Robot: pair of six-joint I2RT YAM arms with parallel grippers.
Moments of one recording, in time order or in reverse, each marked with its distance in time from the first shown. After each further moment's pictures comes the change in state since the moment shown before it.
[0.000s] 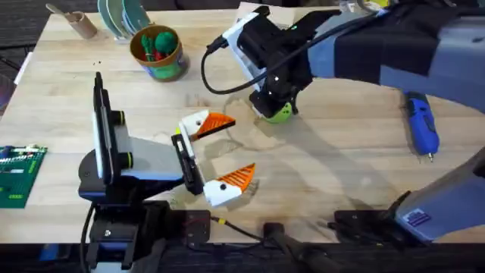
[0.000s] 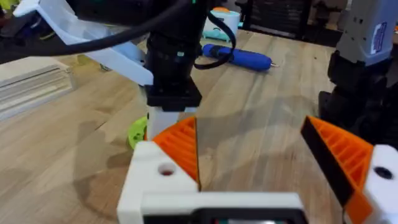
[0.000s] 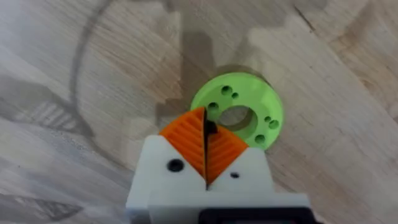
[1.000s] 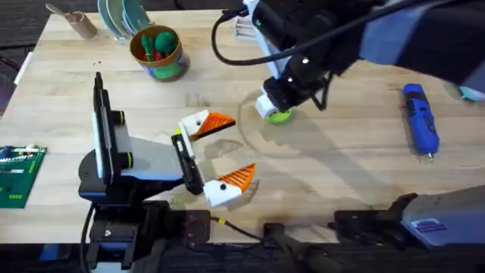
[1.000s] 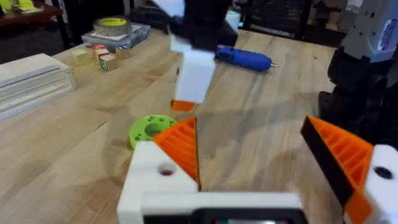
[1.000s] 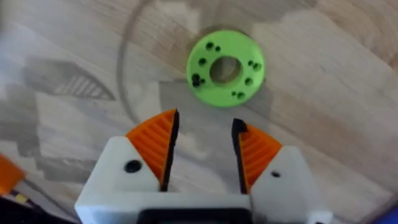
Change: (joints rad) left arm 0.000 0.000 0.000 0.000 0.000 0.000; right arm 0.000 -0.184 0.065 -0.257 0.000 0.194
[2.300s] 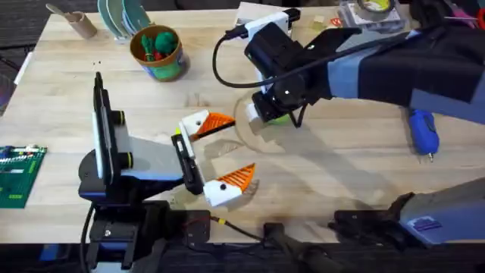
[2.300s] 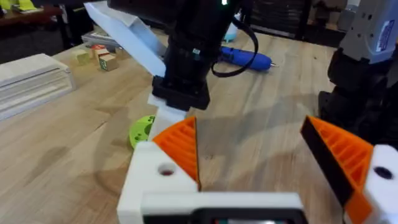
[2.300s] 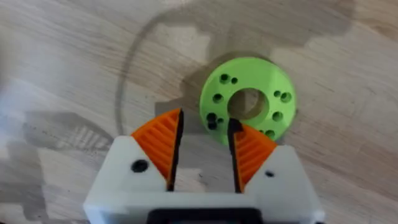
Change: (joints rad) left arm 0.000 0.000 0.000 0.000 0.000 0.000; right arm 0.024 0.056 -0.229 0.405 0.000 0.135
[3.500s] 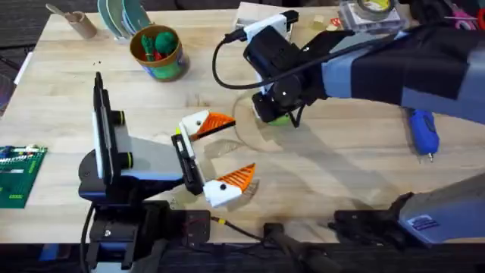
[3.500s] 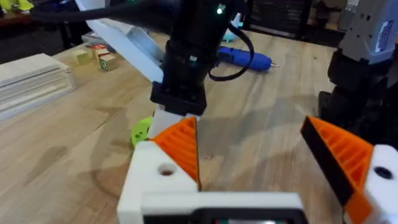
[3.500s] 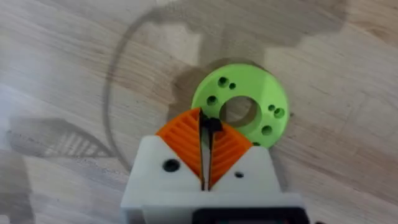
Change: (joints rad) left arm 0.000 0.000 0.000 0.000 0.000 0.000; right arm -0.001 0.028 0.000 0.007 0.021 -0.021
